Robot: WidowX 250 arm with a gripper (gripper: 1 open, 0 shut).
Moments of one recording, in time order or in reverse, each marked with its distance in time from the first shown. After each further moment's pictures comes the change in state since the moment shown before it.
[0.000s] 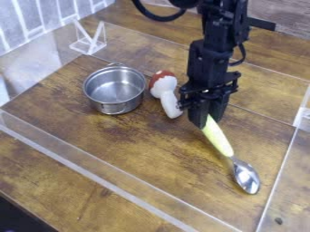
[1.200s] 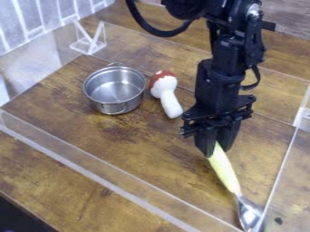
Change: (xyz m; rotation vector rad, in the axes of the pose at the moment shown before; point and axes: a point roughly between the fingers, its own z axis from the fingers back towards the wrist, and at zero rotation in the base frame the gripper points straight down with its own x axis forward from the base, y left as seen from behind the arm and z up) arm -0.053 0.019 -0.020 -0.021 0.036 -0.110
